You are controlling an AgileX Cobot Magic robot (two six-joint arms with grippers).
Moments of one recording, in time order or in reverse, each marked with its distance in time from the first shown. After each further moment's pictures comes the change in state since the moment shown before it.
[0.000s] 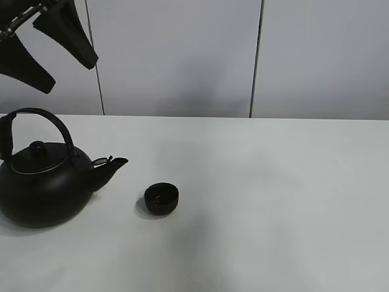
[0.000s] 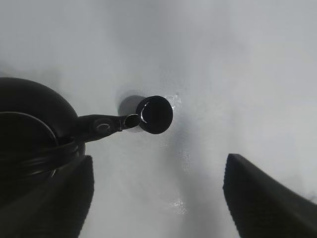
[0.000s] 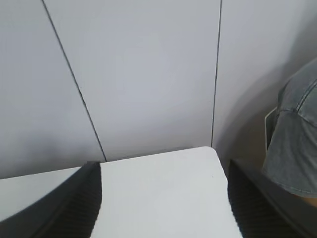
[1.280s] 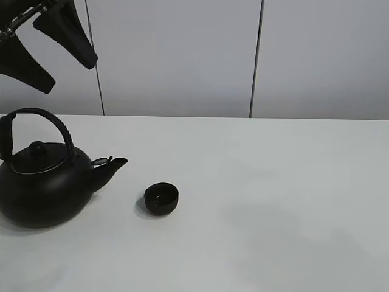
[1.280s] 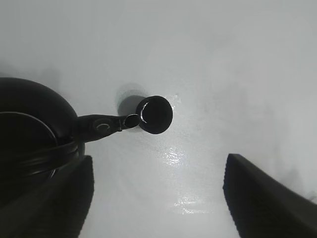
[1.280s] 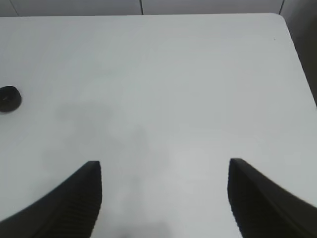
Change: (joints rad) left arm 0.000 0.000 0.000 0.000 0.000 0.000; right arm 0.302 -0.863 1.015 -0.050 0.008 0.032
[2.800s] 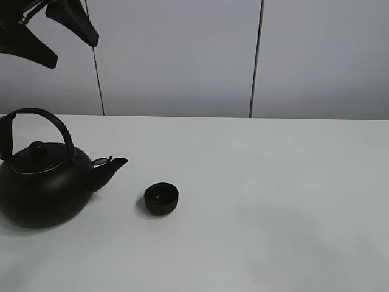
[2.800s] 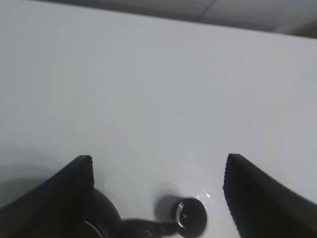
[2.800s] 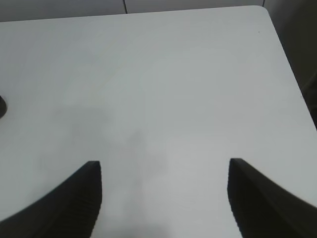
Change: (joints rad) left arm 0.020 0.000 0.000 0.004 -0.305 0.017; right arm 0.003 0.000 0.026 -0.060 0.007 0.078
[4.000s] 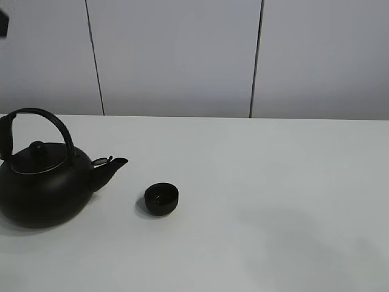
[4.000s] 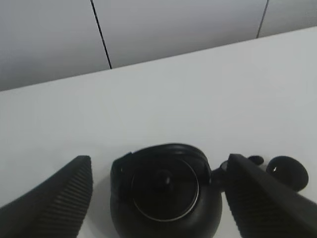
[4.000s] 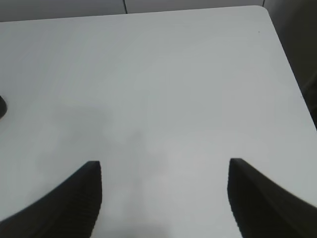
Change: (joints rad) left arm -0.213 -0.605 0.702 1.192 -0.512 -0.814; right arm 0.000 0.000 0.000 -0.001 0.001 0.001
